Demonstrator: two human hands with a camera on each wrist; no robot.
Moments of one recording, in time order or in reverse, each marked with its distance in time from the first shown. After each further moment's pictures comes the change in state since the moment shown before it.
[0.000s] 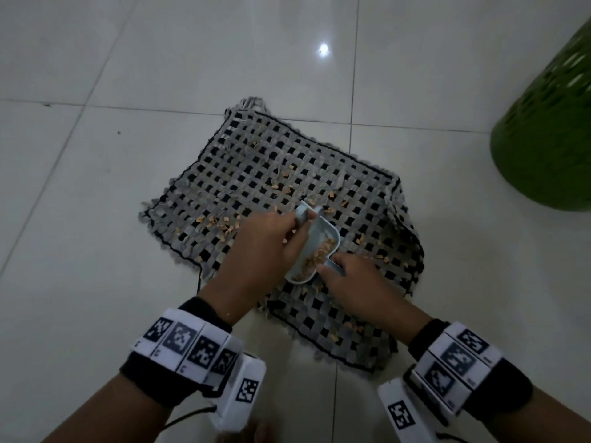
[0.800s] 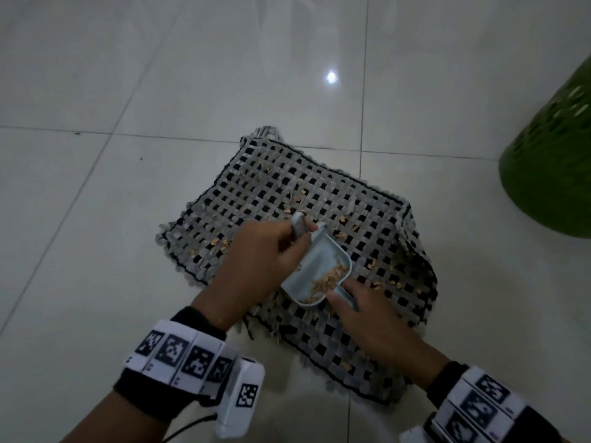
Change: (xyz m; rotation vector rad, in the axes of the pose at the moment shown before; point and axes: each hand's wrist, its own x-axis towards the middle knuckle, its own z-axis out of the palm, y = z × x) left_hand 0.015 -0.005 -0.028 -0.138 0.012 -0.078; right_hand -0.009 0.003 0.009 0.049 0.032 -0.108
